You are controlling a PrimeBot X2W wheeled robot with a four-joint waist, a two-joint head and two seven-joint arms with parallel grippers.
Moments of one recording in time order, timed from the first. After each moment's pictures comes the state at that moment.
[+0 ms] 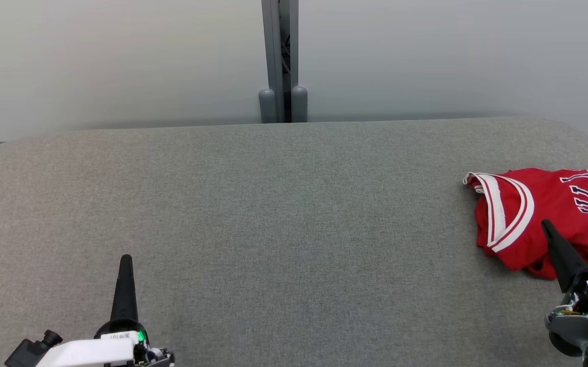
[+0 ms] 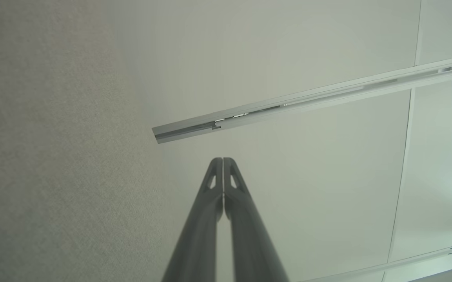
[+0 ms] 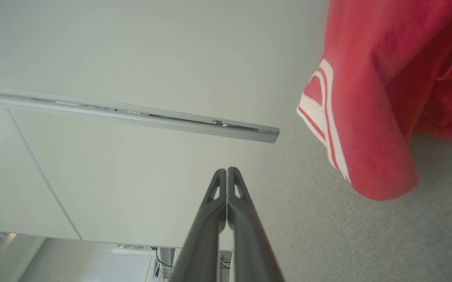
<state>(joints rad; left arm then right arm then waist) 0.04 0.07 -0.11 0.10 -1.49 -0.11 -0.21 -0.18 -0.10 -0.23 0.33 1.47 0.13 0.33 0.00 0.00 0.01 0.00</state>
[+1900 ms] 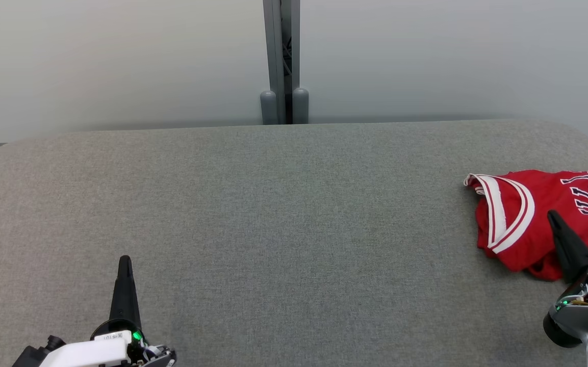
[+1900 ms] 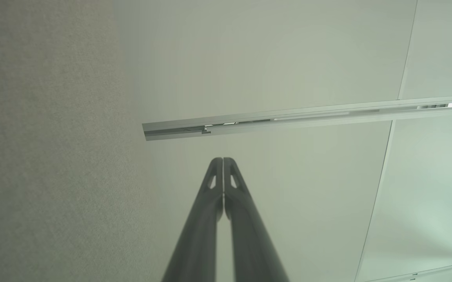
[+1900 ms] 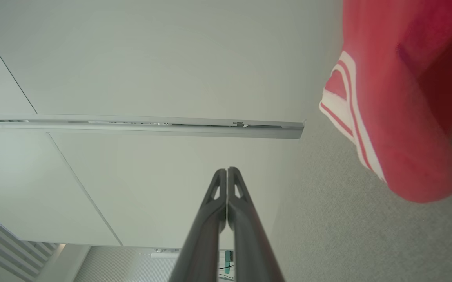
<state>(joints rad) 0.03 0.05 -0.10 0.10 -1.62 -0.13 -0.22 -0.23 -0.09 -0.28 0.38 1.60 0.13 0.39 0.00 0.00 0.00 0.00</state>
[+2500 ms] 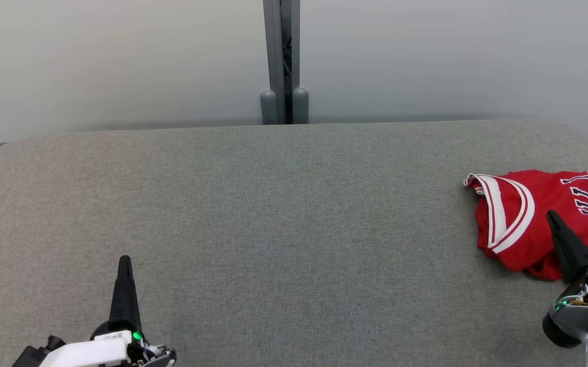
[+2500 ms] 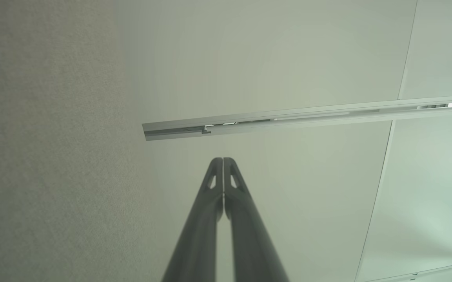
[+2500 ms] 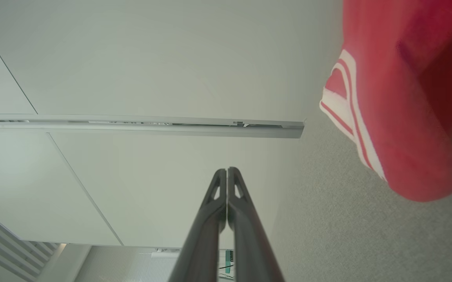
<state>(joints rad) 0.03 0.05 -0.10 0.10 -1.62 -0.13 -0.22 -0.23 -0.08 -0.28 0.38 1.59 0.13 0.40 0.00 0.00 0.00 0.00</state>
